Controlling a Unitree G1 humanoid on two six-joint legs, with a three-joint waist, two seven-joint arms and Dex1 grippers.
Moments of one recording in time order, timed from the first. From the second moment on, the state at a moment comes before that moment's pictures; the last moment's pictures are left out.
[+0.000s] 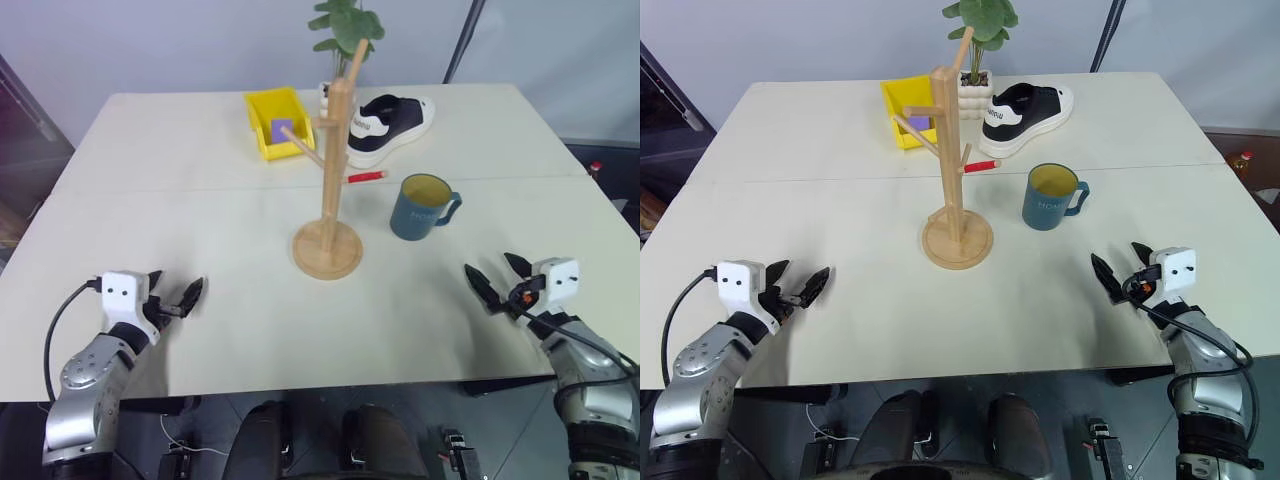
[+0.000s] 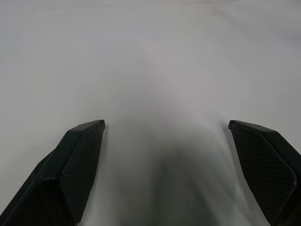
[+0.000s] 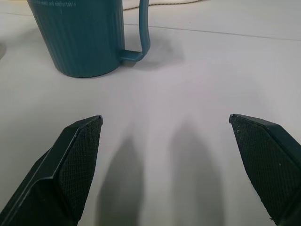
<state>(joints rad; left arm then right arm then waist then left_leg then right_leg) 0.10 0.43 0.32 -0.14 -0.38 0.26 -0.48 -0.04 -0.51 -0.34 0.21 0.38 -0.01 0.64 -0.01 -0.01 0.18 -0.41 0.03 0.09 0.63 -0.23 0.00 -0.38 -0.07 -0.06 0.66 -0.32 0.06</state>
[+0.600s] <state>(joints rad) 0.04 0.51 0.01 -0.48 -0.51 0.35 -0.78 -0.23 -0.48 -0.31 0.22 0.33 0.01 0.52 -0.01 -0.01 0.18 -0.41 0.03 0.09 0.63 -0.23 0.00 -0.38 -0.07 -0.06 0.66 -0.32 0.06</state>
